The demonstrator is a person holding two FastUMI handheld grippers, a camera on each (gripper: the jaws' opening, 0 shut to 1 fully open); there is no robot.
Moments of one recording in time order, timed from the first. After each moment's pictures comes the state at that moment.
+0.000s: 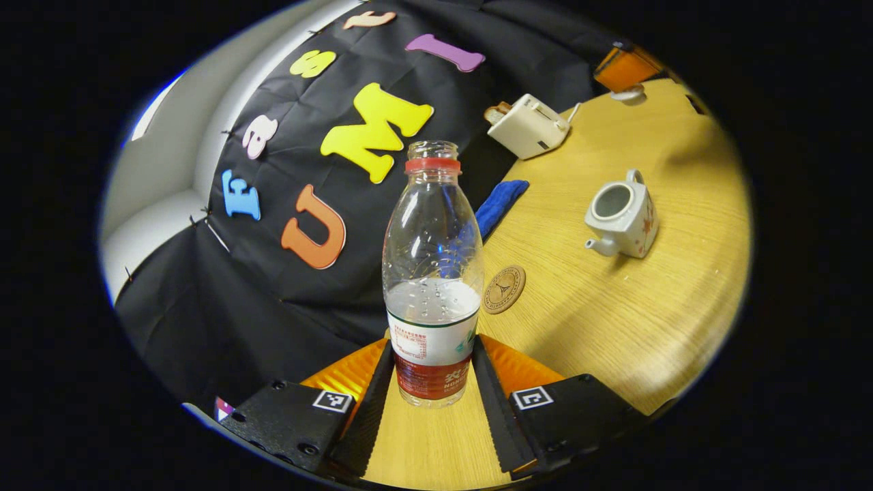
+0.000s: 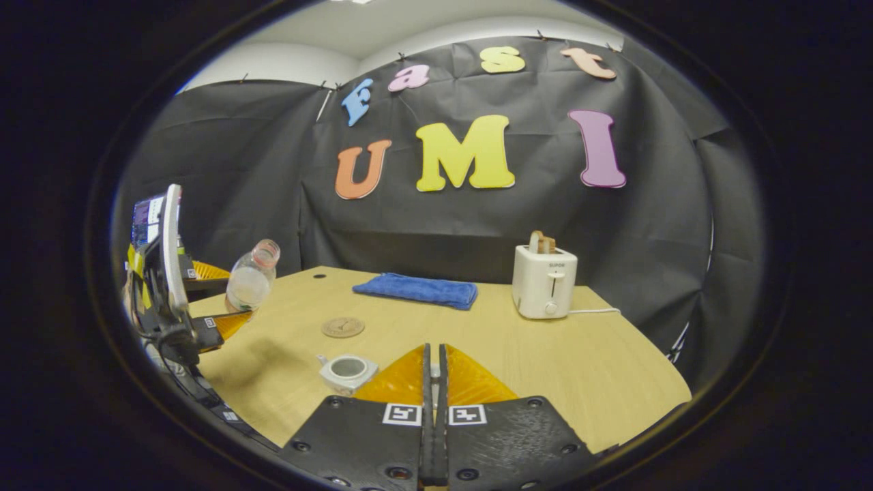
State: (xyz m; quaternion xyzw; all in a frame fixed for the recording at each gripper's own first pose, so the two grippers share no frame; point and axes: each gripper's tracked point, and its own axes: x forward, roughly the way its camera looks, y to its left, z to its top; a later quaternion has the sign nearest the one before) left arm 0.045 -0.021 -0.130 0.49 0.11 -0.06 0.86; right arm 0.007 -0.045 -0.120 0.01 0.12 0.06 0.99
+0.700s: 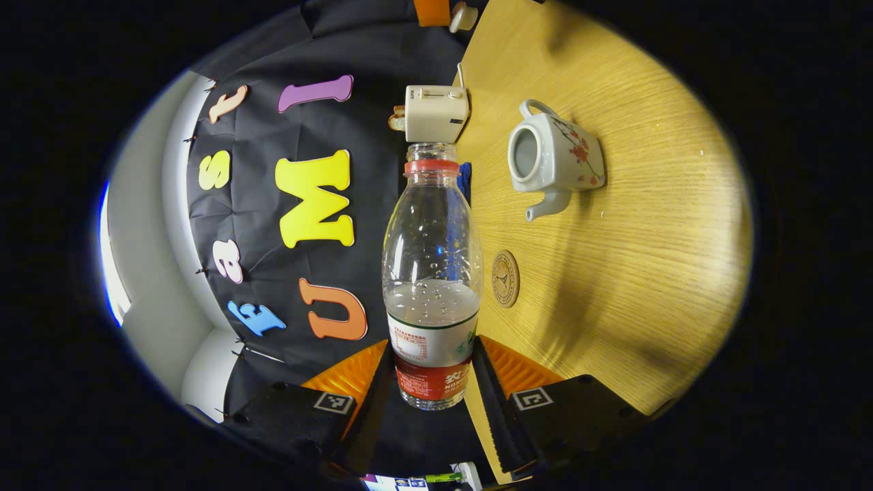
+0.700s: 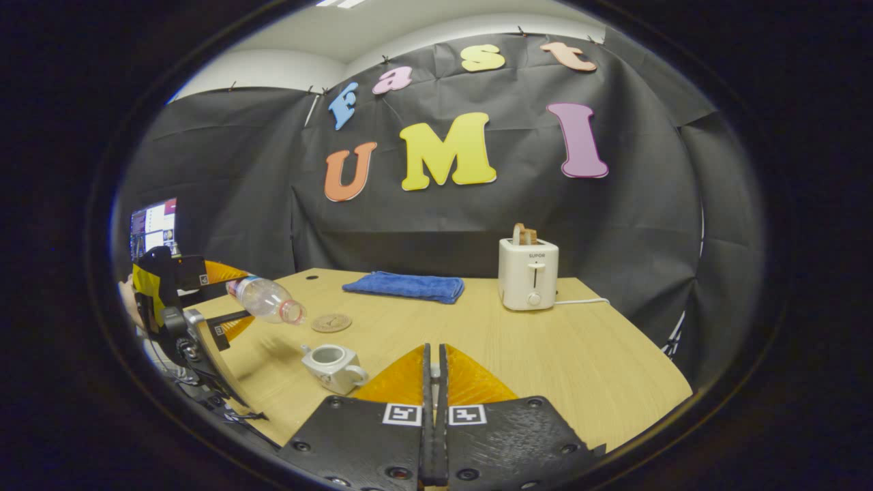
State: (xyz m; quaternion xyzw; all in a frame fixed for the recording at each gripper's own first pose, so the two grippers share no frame) left arm 0.059 -0.050 -0.120 0.71 0.07 -0.07 0.70; right arm -0.006 -0.079 -0.131 0.03 0.12 0.05 0.99
